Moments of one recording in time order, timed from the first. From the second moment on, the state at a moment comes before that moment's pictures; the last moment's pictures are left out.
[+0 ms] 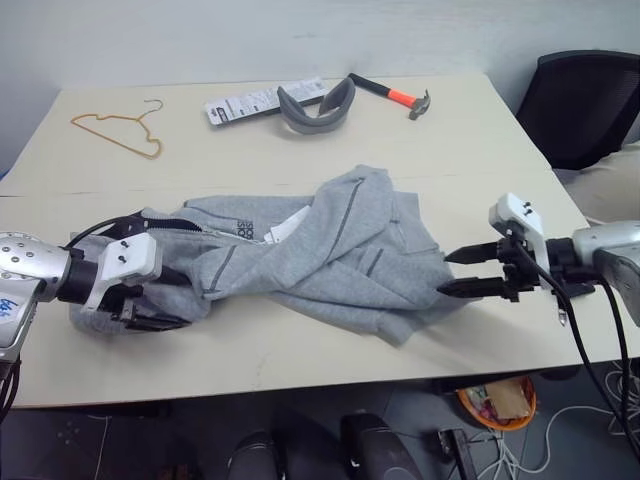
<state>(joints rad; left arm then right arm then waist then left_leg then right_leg) -0.34 1.12 0.05 0.03 -0.25 0.26 -1.32 -0.66 -1.00 0.16 0.09 0.50 0.82 1.25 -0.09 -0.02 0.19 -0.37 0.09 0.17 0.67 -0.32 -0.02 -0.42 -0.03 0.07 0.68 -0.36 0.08</state>
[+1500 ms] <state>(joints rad) -0.47 1.08 -0.03 0.58 -0.07 -0.21 -1.30 0.08 -1.05 -0.24 -0.13 -0.23 -0.54 0.83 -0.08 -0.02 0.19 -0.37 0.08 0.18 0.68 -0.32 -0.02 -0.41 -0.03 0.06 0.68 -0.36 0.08</state>
